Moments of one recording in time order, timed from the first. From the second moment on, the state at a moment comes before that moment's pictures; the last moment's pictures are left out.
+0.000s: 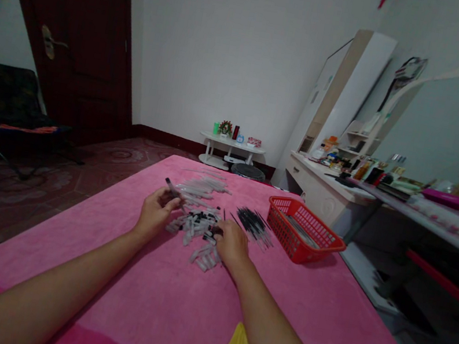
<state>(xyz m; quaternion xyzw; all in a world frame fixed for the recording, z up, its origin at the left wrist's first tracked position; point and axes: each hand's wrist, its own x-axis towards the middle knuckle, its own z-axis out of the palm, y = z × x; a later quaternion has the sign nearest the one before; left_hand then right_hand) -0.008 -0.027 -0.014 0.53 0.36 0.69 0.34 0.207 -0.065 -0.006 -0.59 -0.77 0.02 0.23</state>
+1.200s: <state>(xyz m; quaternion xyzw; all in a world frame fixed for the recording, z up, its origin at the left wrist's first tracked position) 0.013 -0.042 -0.009 0.34 0.29 0.65 0.61 0.179 -0.074 0.010 -0.50 -0.68 0.22 0.50</state>
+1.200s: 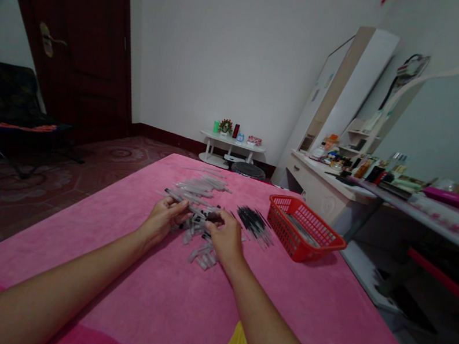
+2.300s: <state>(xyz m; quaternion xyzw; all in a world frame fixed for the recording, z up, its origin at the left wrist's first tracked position) 0.012 -0.039 -0.010 0.31 0.32 0.68 0.58 0.211 -0.066 0.006 -0.63 -0.72 0.00 0.28</state>
